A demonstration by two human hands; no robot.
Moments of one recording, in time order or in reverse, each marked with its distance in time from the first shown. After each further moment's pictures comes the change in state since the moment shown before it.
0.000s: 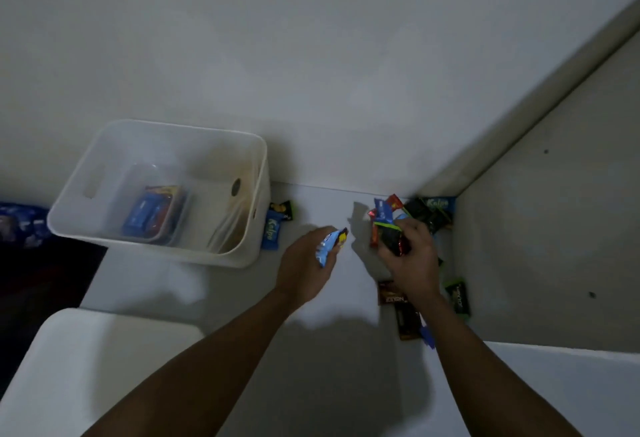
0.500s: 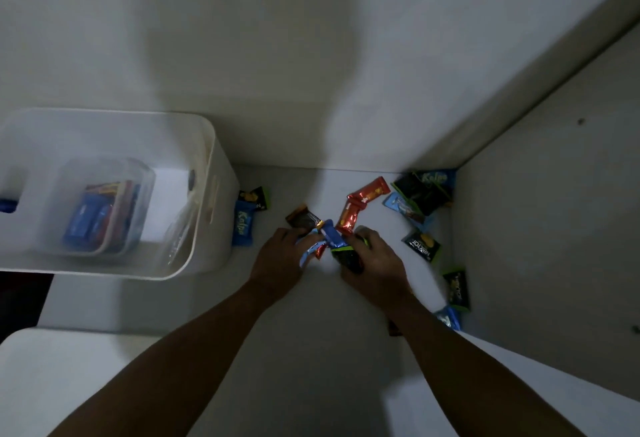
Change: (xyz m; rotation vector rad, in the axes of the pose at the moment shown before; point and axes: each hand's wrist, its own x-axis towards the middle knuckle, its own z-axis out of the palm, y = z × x) left_hand 0.021 -0.074 0.057 0.346 -0.298 0.153; right_hand -0.013 0.058 0.046 -0.347 -0.331 -0.206
